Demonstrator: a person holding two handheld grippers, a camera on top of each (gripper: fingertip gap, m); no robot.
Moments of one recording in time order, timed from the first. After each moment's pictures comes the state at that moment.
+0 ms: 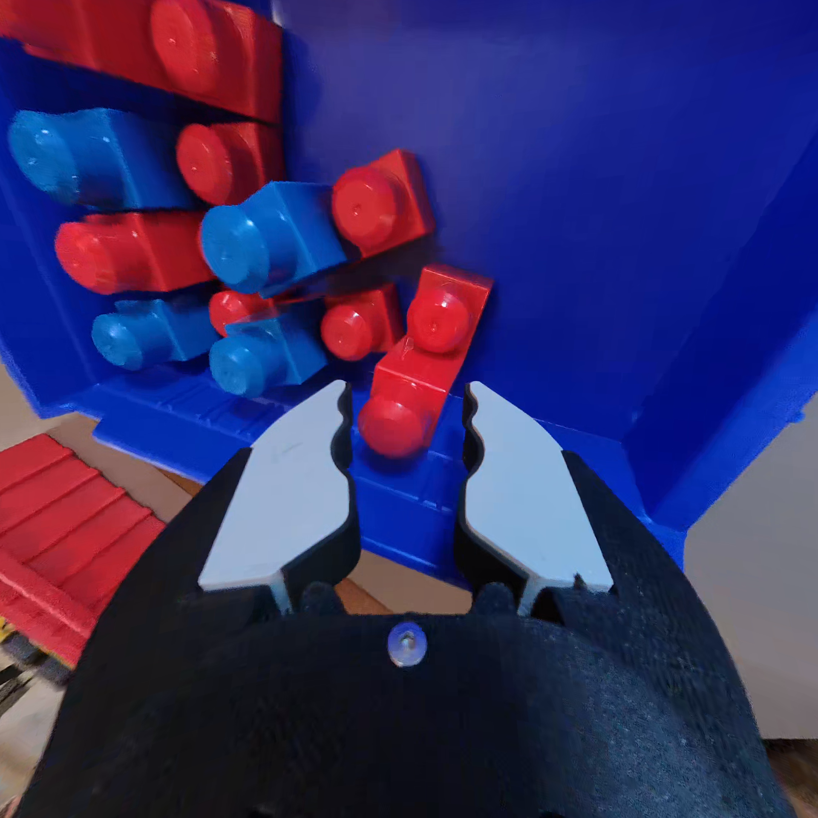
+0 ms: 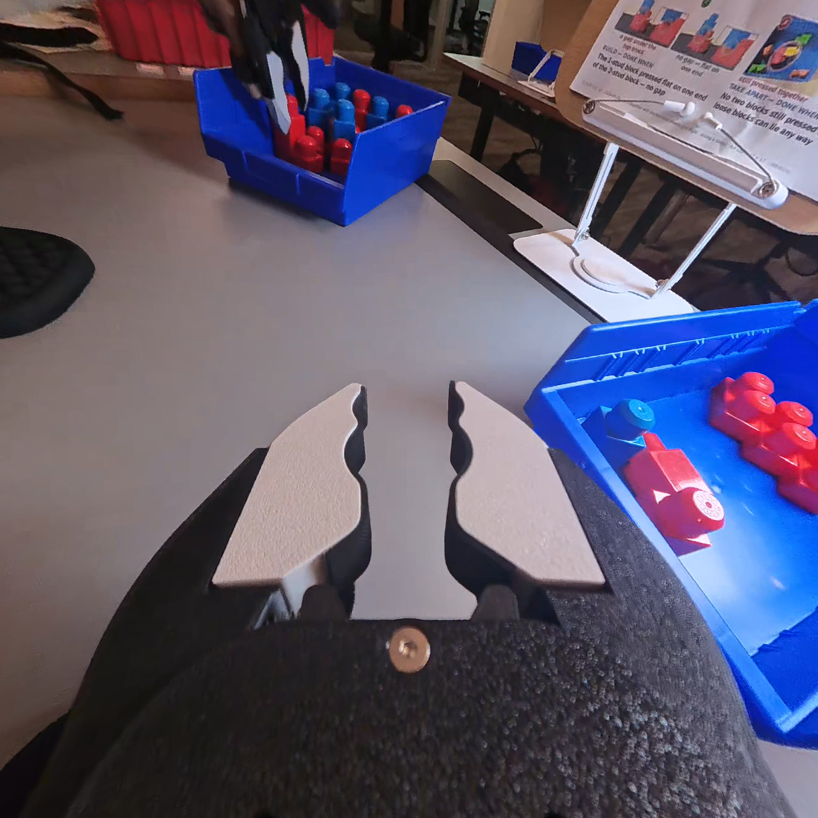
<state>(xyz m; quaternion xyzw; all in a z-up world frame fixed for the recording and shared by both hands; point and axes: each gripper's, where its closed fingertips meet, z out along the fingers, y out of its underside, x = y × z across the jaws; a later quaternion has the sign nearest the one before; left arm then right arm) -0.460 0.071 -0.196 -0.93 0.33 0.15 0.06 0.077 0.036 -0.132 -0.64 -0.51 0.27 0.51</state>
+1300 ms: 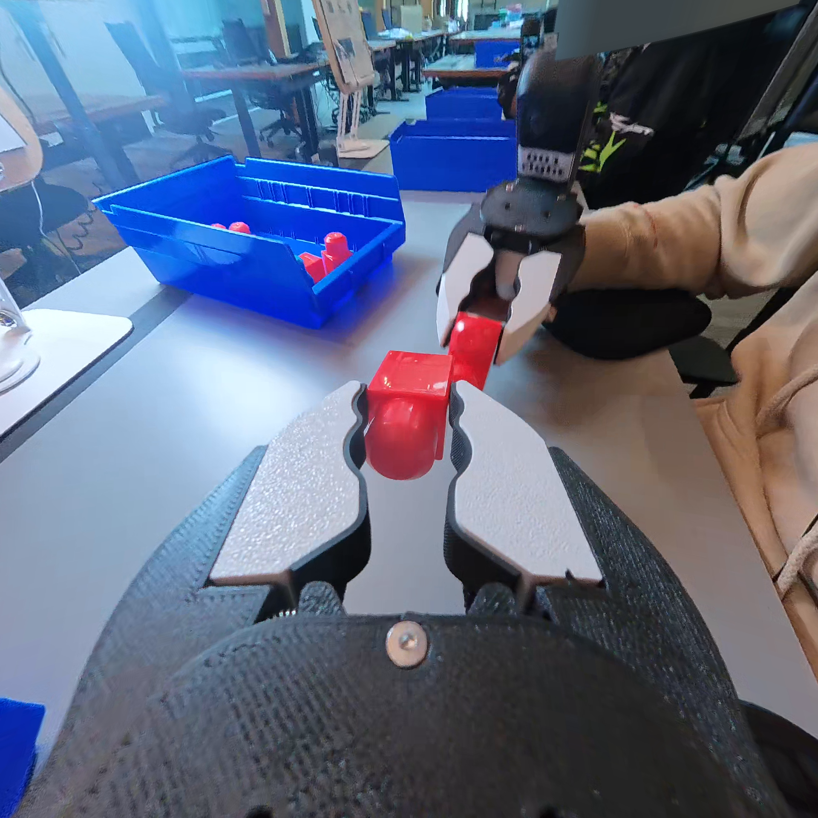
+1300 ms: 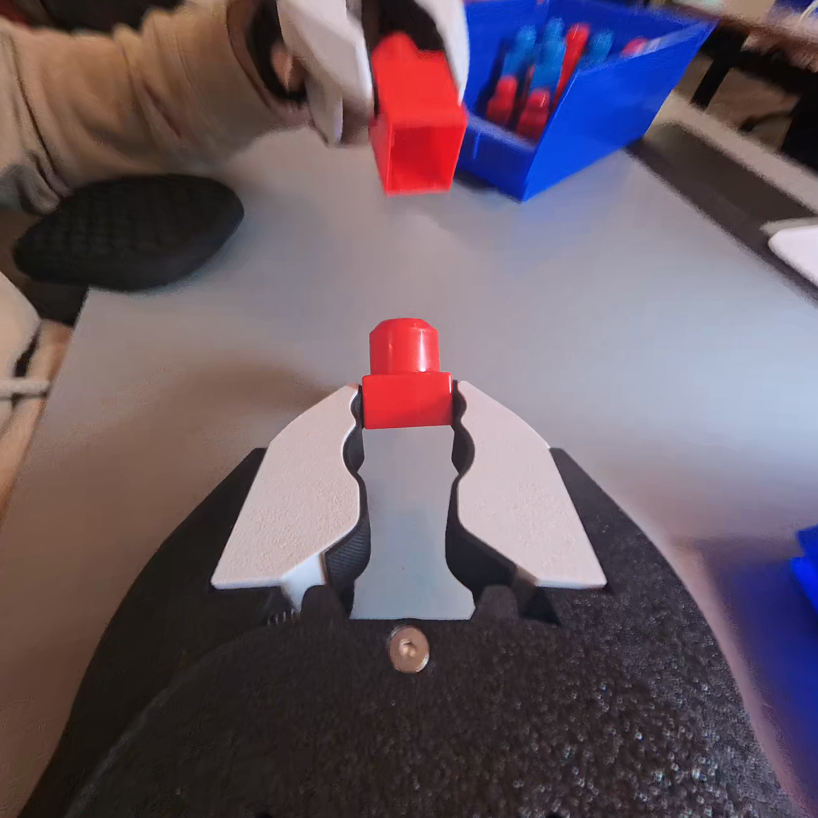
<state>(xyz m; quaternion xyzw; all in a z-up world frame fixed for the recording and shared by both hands) -0.089 -0.016 -0.118 -0.67 0.43 -0.32 0.52 0.002 -0.016 -0.181 -0.58 -0.60 0.37 0.40</state>
